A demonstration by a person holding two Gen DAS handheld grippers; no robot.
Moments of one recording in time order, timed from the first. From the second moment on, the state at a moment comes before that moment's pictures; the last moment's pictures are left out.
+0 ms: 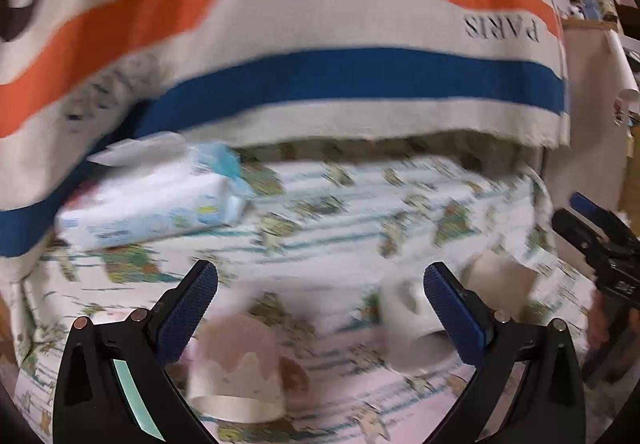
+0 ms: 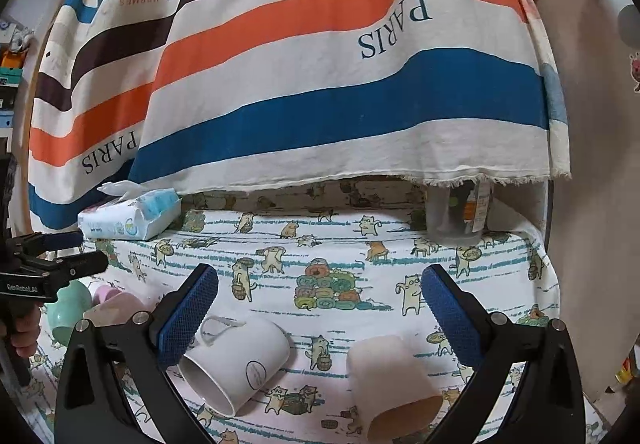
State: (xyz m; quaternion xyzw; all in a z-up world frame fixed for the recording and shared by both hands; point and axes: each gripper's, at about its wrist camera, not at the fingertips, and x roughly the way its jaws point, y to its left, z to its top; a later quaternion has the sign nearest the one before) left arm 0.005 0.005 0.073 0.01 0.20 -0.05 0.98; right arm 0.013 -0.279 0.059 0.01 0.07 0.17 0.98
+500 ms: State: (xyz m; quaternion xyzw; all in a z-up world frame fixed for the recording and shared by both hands) left arm 0.086 -0.053 0.036 -0.06 0.40 -0.14 0.90; right arm 0.037 -0.283 0.046 0.02 0.13 0.17 0.98
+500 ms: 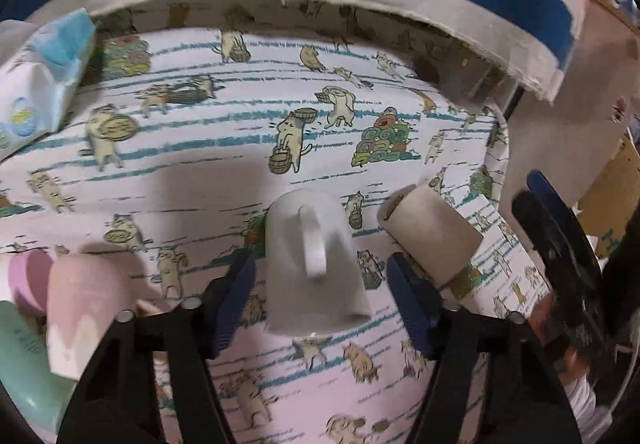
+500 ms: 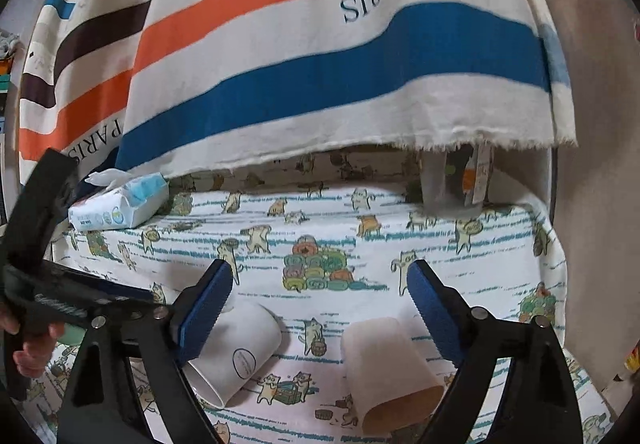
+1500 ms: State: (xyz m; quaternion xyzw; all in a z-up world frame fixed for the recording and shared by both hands) left arm 0.004 -0.106 0.046 0.10 0.42 -0.25 0.87; right arm 0.062 -0.243 0.007 0.02 0.30 0.35 0.89
